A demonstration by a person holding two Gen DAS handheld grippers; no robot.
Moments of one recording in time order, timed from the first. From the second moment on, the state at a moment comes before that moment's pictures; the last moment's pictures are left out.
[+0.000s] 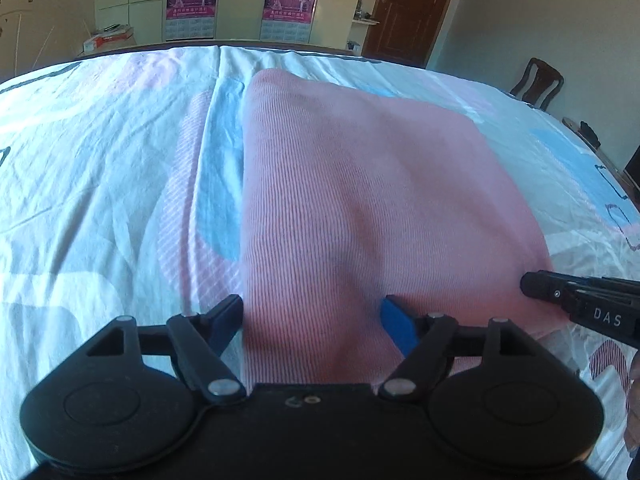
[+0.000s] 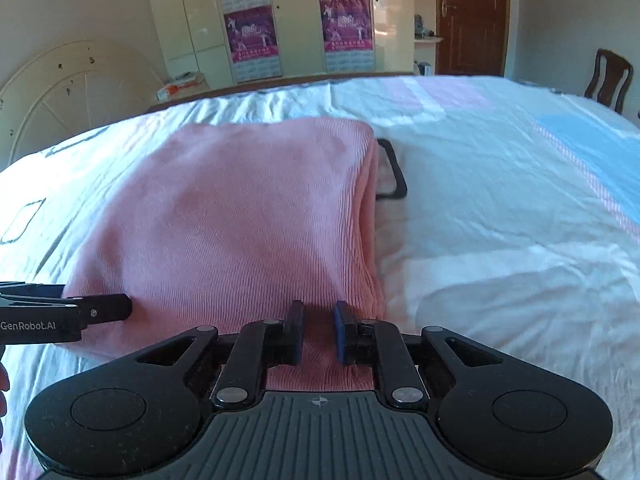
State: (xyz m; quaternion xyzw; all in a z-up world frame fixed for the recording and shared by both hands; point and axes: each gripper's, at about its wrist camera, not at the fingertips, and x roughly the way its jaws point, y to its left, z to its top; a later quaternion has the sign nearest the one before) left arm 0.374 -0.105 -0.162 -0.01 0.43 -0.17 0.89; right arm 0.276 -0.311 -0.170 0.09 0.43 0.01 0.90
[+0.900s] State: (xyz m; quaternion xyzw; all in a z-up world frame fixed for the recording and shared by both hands) left arm 0.376 -0.082 -0.155 0.01 0.45 -0.23 0.86; right arm 0.240 -0.264 -0.141 0.08 0.42 -0.08 0.90
